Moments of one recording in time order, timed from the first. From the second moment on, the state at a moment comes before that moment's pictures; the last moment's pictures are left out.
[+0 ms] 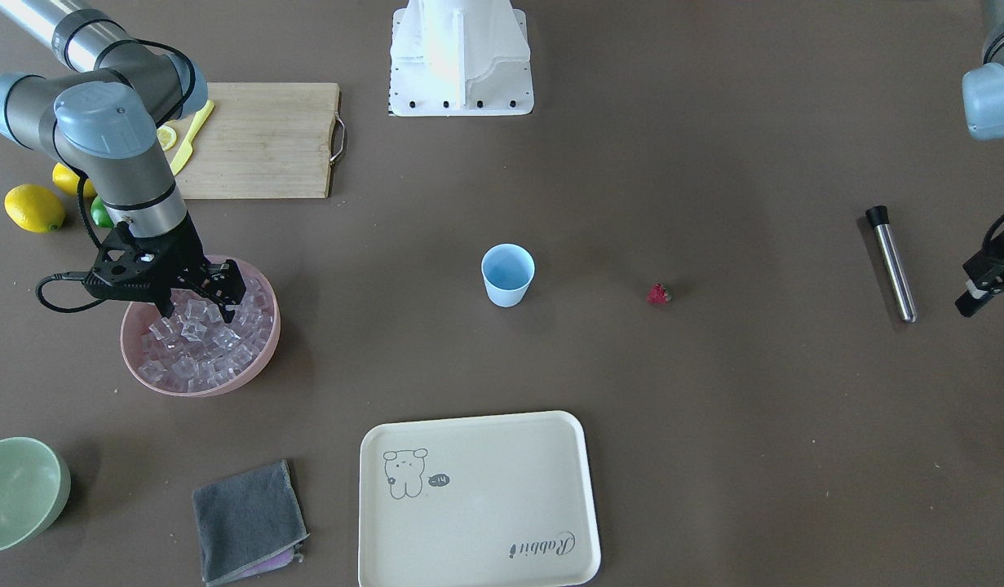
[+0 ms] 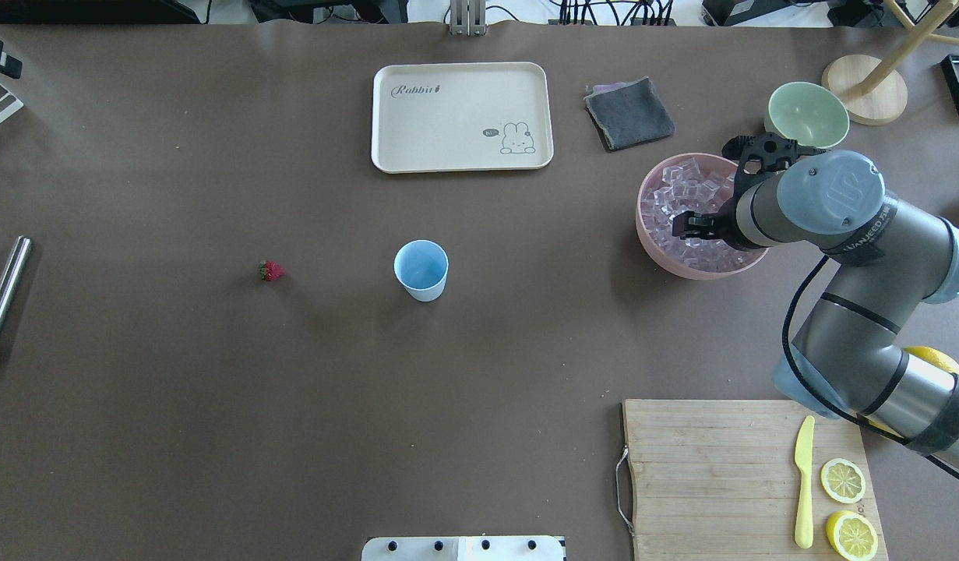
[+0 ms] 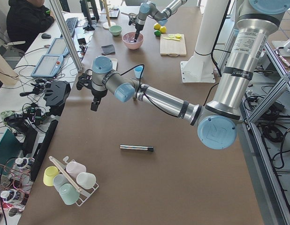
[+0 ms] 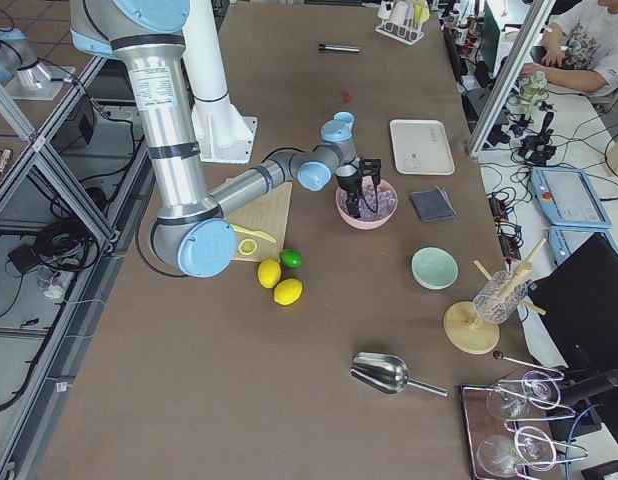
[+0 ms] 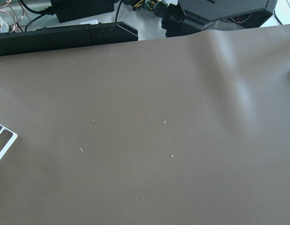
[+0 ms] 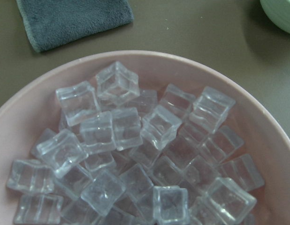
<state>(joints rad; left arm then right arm) -1.35 -1.85 -1.66 -1.90 -2.30 -0.46 0.73 -1.34 1.75 -1.23 1.75 1.14</state>
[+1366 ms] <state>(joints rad) -1.35 -1.85 -1.66 -1.89 -2.30 -0.46 0.72 -1.34 1.74 -1.23 1.74 1.14</state>
